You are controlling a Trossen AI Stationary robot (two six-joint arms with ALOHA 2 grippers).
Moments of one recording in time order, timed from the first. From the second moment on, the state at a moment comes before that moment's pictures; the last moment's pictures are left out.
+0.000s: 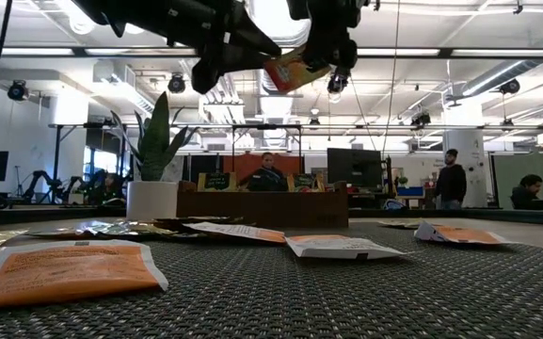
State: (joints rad) left arm 0.01 1.36 0.86 0.31 -0.22 -0.44; right arm -0.15 1.73 1.75 -1.08 -0.22 0.26
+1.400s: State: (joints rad) left arm -0.02 1.52 1.02 0.29 -0.46 -0.79; right arm -0.15 1.74 1.75 -1.16 -0.21 0.37
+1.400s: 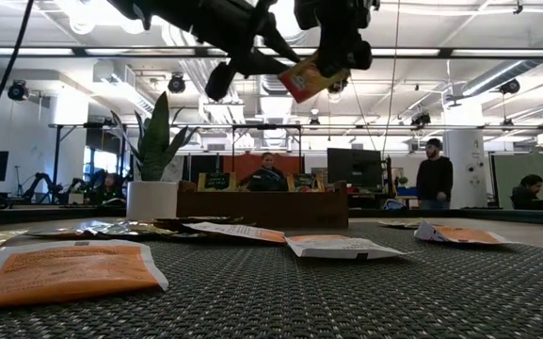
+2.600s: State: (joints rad) left arm -0.03 1.60 1.03 0.31 -0.48 -0.92; right arm -0.16 1.74 1.74 -1.20 -0.12 0.31
